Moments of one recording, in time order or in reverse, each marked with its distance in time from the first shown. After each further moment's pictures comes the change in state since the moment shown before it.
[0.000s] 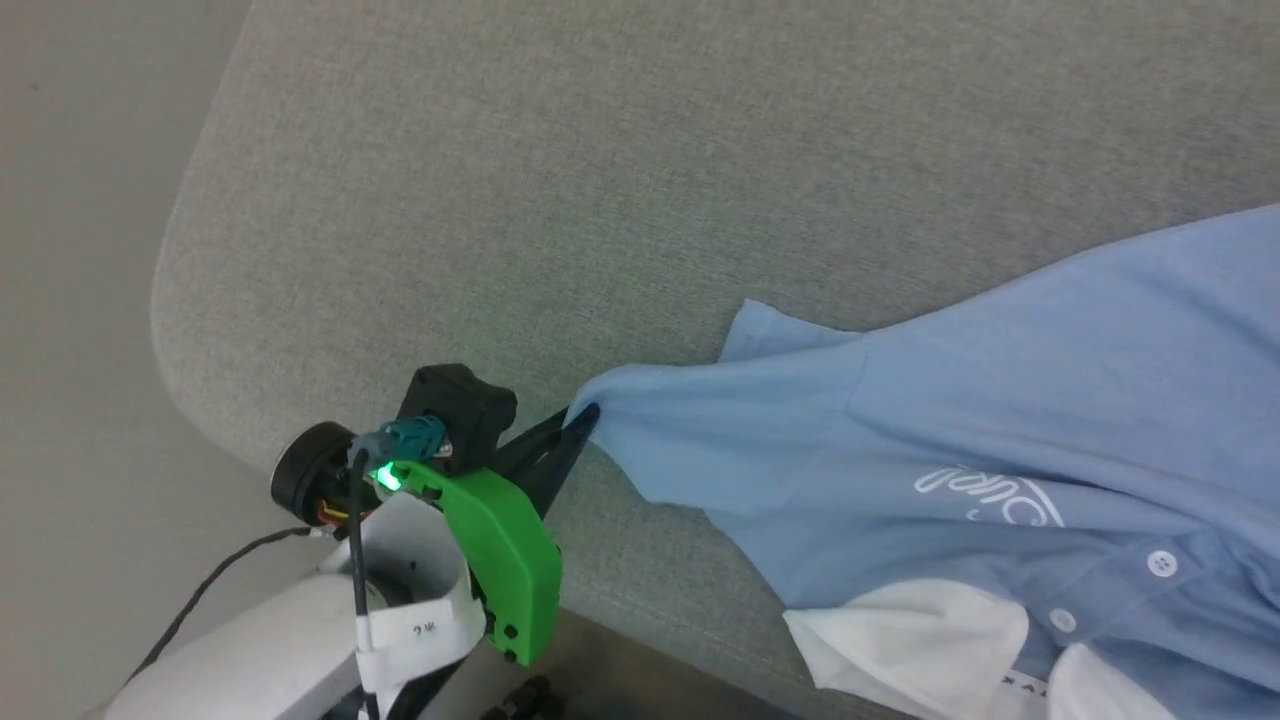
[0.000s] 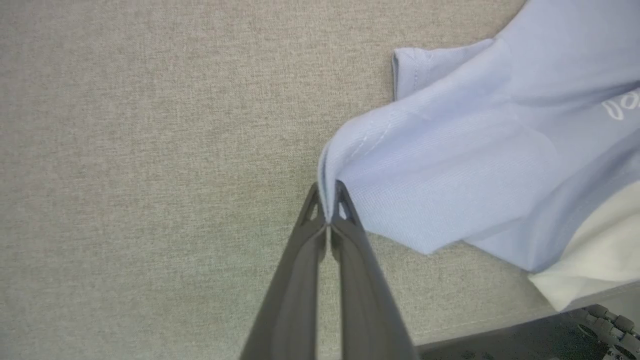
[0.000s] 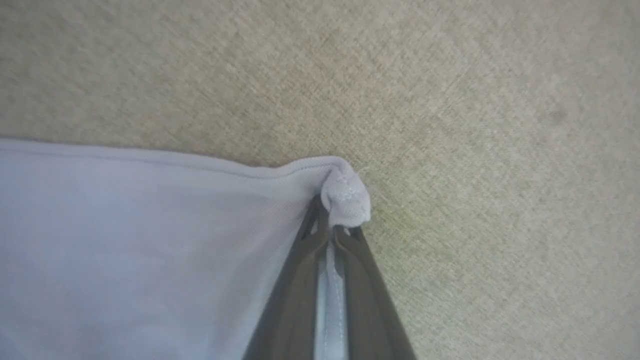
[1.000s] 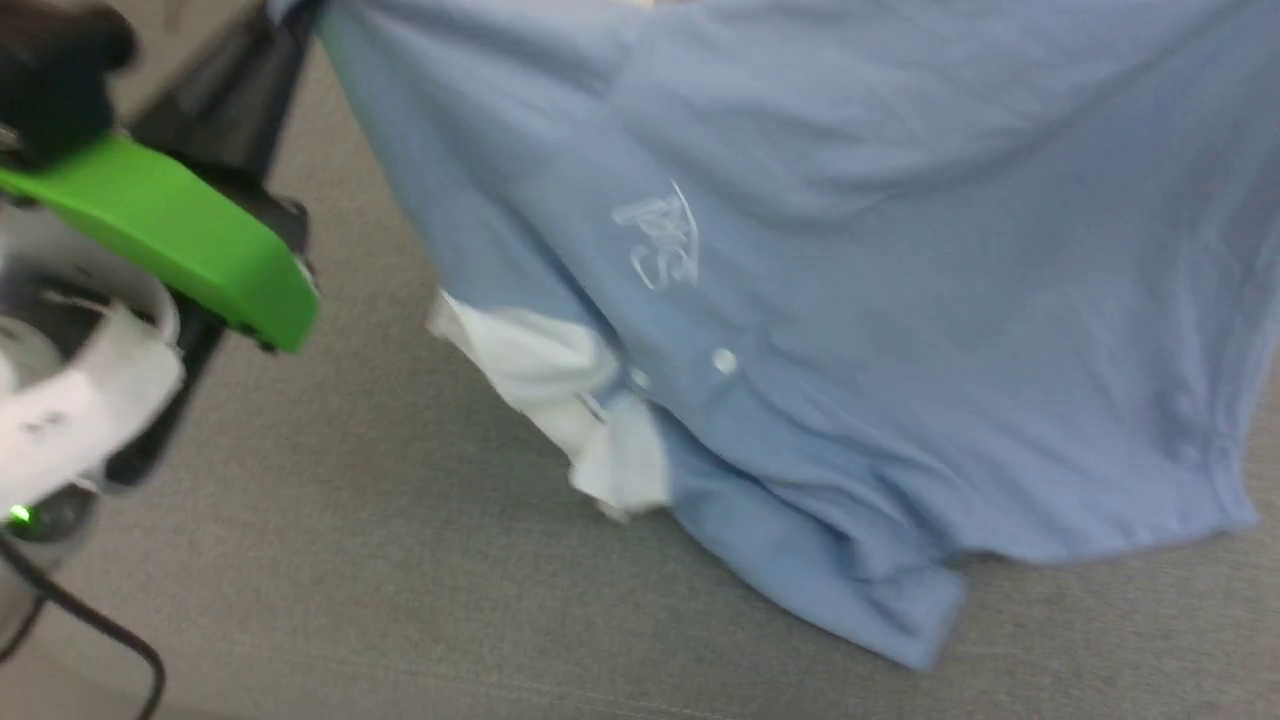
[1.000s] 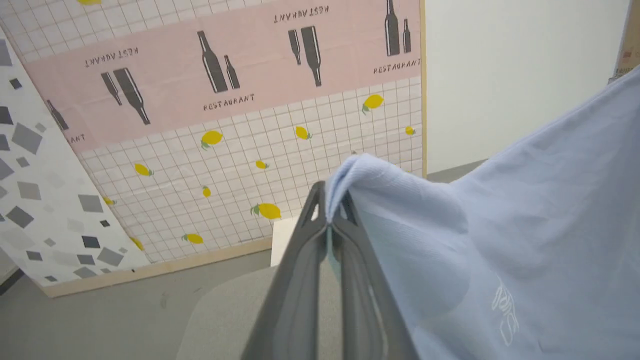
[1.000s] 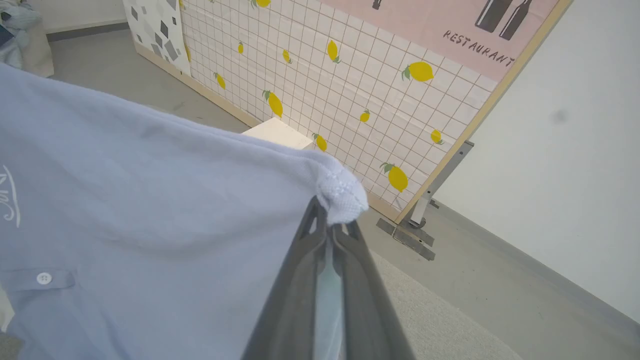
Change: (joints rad) left arm -0.279 0.173 0.305 -0.036 -0.016 -0.011 -0.048; right arm -0.197 -0.039 0.163 -0.049 0.311 0.000 -0.642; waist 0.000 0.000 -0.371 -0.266
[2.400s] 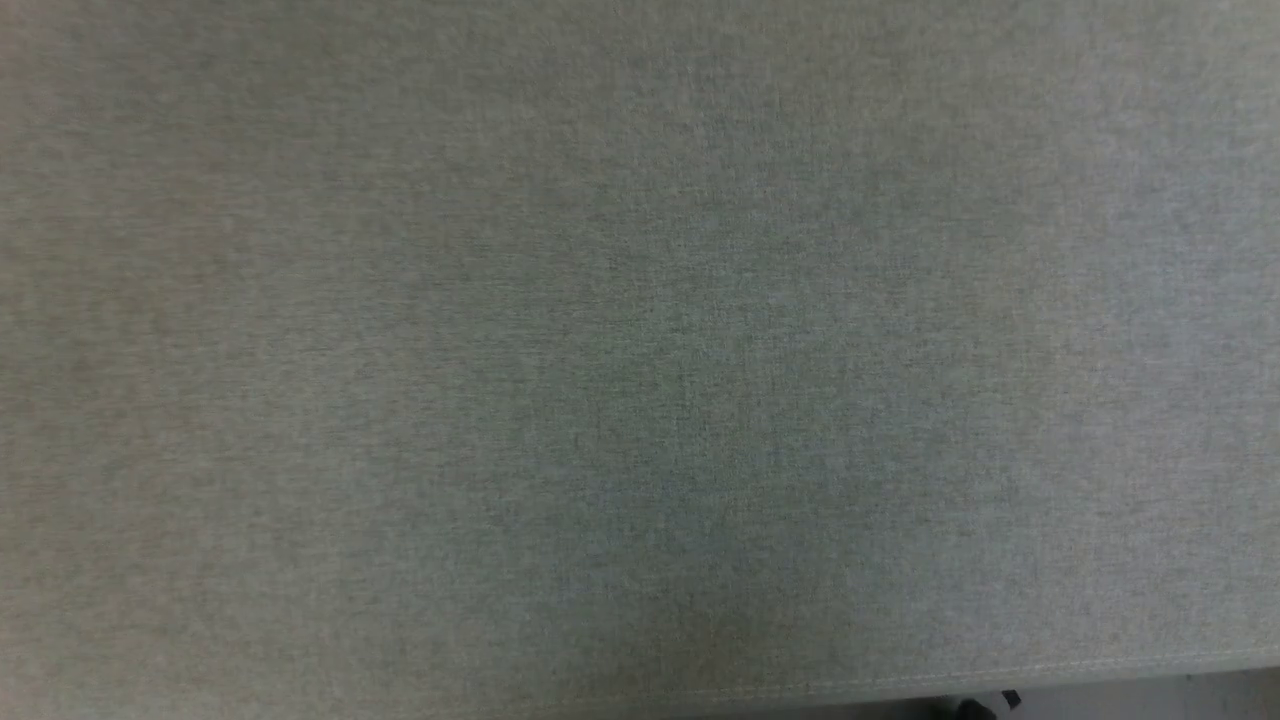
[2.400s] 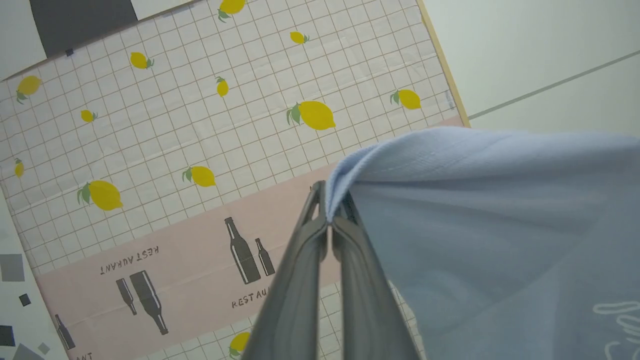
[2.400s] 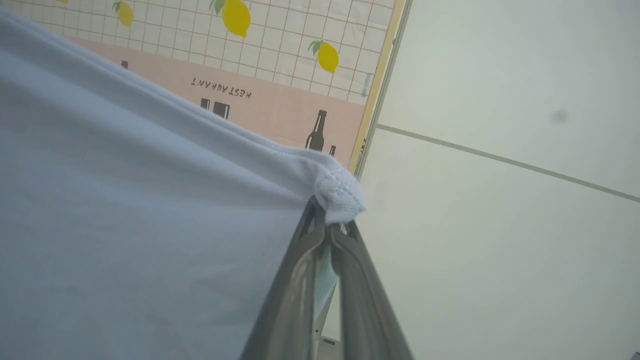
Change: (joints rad) left arm -1.398 -0.231 -0.007 0.924 0.263 -0.466 -0.013; right arm -0.834 0.167 0.017 0.445 -0.159 0.001 -0.476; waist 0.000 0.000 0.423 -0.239
